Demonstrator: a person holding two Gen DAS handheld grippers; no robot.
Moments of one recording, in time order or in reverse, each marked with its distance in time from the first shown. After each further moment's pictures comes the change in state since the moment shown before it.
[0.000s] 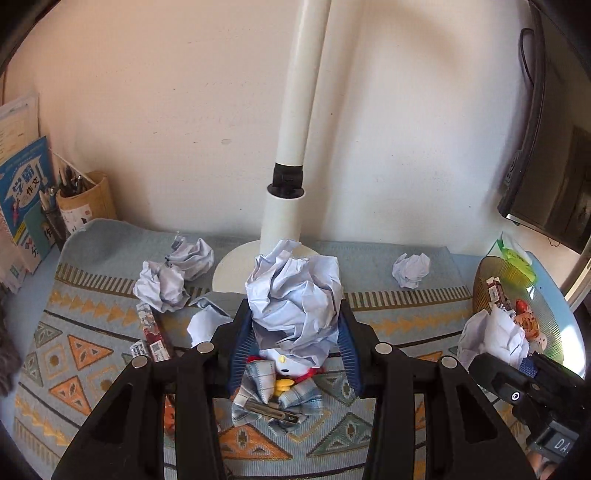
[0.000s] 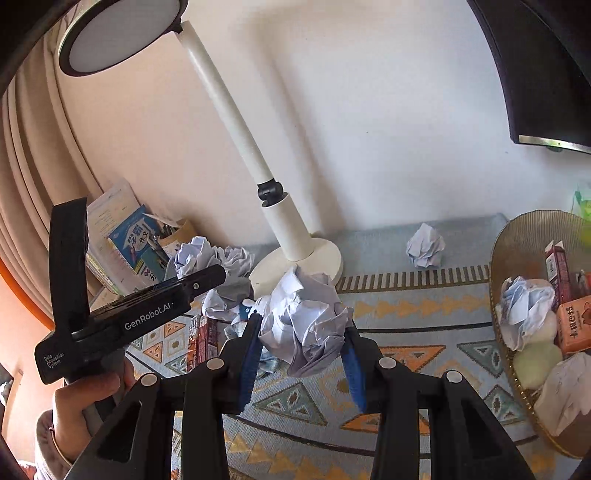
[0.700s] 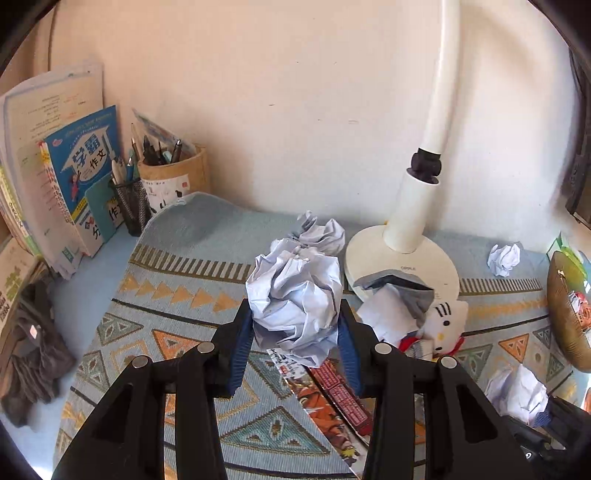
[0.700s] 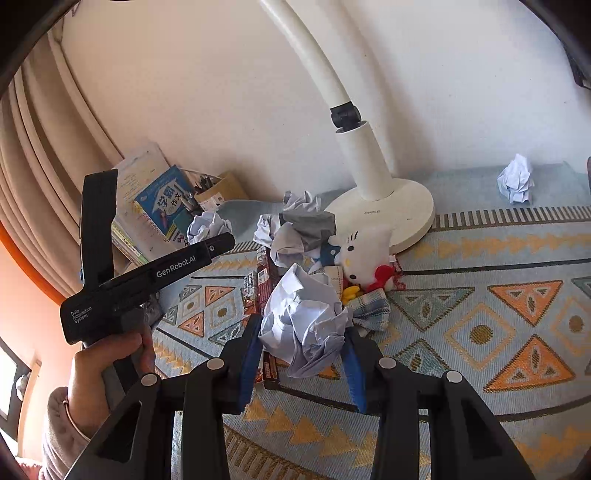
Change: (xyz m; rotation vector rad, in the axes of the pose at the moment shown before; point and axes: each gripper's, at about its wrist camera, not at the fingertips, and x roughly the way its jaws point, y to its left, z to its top) left arm -0.006 0.107 -0.019 -0.029 0.014 0.193; right arm 0.071 0.079 -0.061 0.027 0.100 0.147
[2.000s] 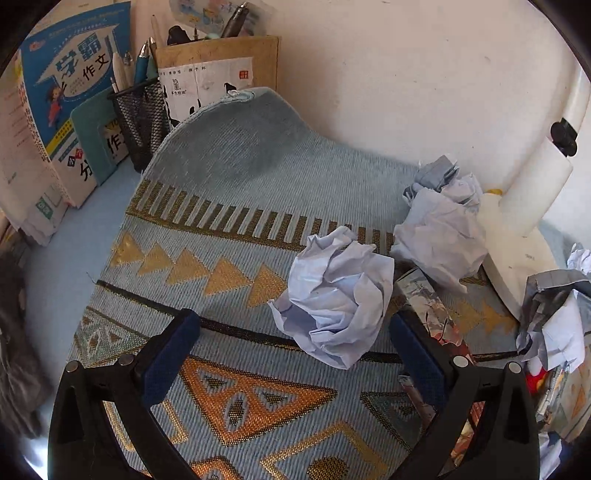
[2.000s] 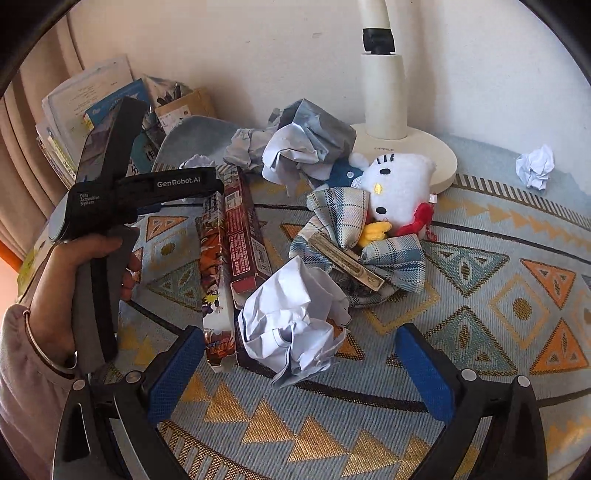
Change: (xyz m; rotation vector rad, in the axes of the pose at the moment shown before) left arm 0.121 0.084 -0.005 -0.064 0.226 0.098; right arm 0.089 0.040 -0.031 -0.136 0.193 -0.253
